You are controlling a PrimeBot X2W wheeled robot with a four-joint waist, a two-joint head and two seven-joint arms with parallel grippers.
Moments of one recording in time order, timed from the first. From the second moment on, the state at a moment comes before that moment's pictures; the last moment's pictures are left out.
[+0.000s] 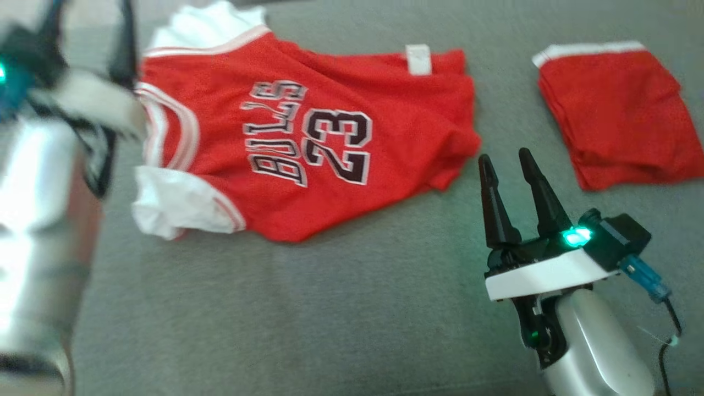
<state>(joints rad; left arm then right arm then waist) -0.96 0.34 -0.40 0.83 -0.33 -0.08 -0.25 -0.21 -0.05 0.25 0.20 0.38 0.13 -0.25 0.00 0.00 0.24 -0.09</state>
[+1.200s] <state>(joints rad) -0.17 0.22 -0.39 0.21 -0.30 0.11 -0.26 -0.47 -0.05 -0.10 0.68 0.25 0.13 0.00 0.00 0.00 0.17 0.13</state>
